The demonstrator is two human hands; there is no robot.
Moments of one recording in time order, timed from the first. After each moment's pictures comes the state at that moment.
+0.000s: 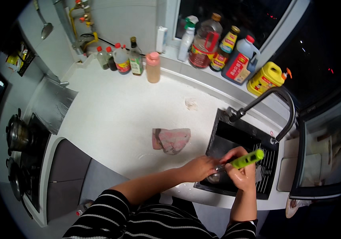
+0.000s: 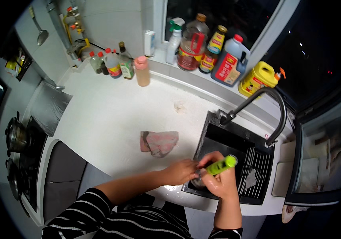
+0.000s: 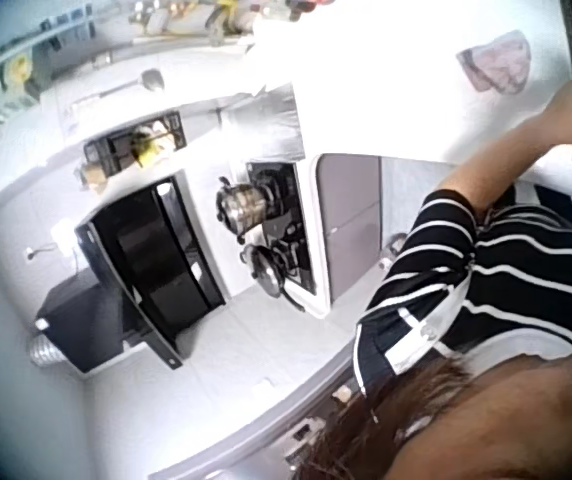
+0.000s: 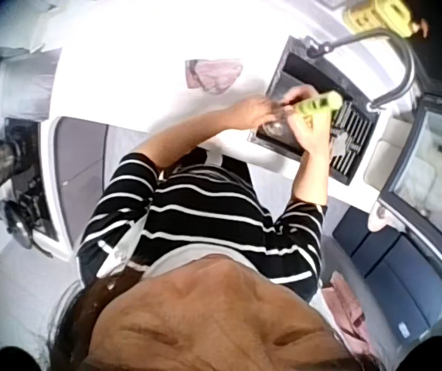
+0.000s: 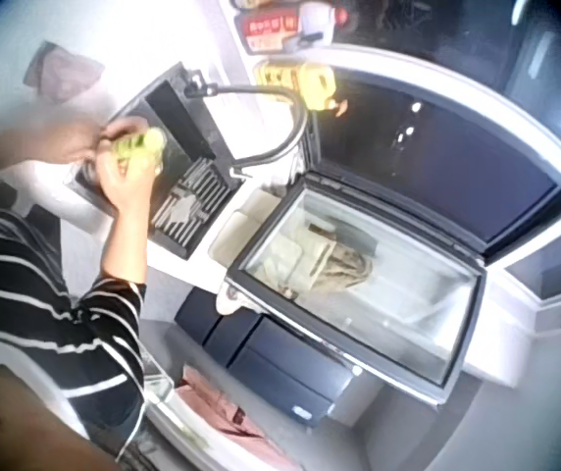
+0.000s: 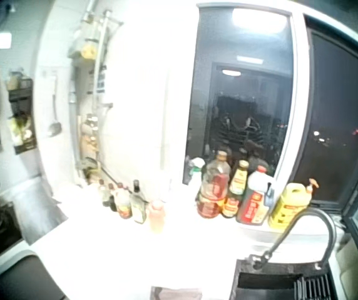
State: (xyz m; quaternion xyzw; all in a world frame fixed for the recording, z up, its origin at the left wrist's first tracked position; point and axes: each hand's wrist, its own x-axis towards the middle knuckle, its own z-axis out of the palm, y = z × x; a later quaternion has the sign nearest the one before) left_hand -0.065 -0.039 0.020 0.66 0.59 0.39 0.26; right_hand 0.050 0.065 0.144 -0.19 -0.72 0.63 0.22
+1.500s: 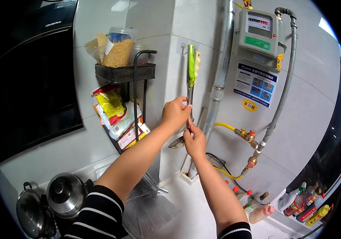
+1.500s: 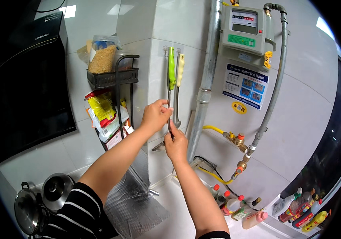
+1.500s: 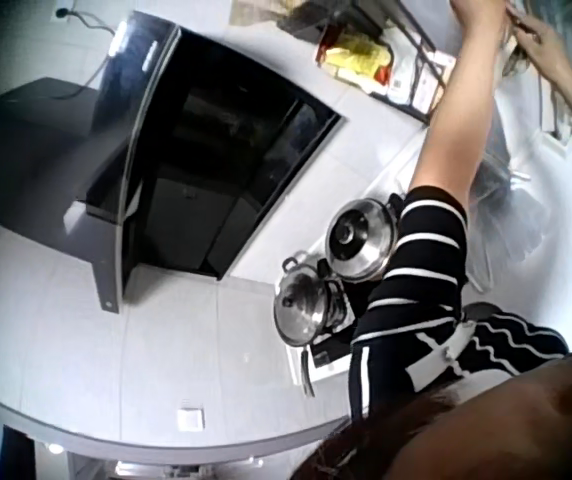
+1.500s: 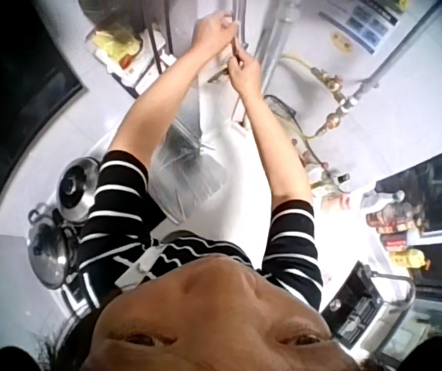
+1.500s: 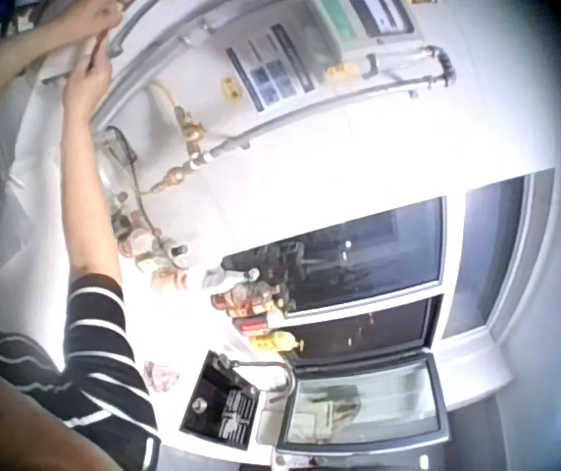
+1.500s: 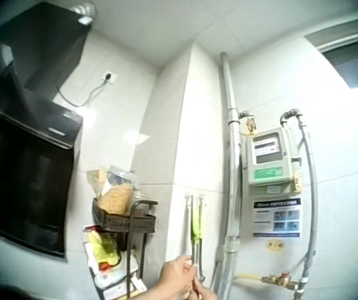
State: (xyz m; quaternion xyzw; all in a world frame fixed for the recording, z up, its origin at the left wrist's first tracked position) left_hand -0.836 -0.429 0.429 0.29 0.76 0.48 -0.34; right_hand -0.788 -0.336 0.346 0.08 -0.74 0.52 0.41
